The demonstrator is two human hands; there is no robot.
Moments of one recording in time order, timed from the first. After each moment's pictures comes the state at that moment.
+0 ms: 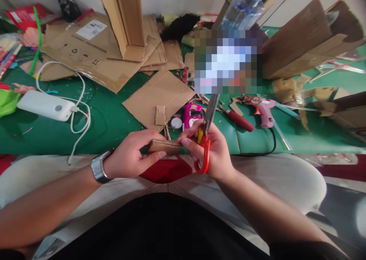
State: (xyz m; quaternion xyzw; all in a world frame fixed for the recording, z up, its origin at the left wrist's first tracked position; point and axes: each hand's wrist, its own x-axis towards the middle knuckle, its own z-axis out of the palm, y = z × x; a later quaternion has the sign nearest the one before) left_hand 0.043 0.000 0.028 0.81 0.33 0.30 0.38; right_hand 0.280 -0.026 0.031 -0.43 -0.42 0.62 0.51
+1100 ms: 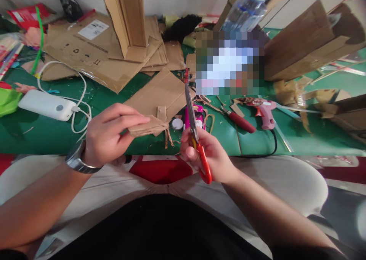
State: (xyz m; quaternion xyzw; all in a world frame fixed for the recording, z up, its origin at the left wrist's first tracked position) left_hand 0.006 0.029 0.039 0.85 0.32 0.40 0.07; right_hand 0.291 -0.028 0.027 -0.38 -0.48 0.68 0.41
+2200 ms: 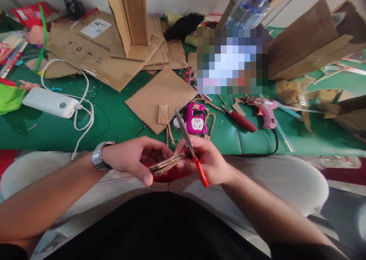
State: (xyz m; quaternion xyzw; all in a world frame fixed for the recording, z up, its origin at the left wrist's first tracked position) left_hand 0.030 0.013 0.020 0.50 0.21 0.10 0.84; right_hand 0.289 -0.028 0.024 -0.32 -0.53 0.70 0.36
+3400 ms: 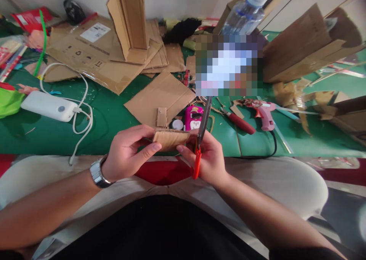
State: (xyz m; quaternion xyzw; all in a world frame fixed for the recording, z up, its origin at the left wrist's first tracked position) left_hand 0.044 -0.008 0.029 0.71 0.39 0.43 0.39; right_hand 0.278 -0.035 0.013 -0.50 -0.54 0.48 0.48
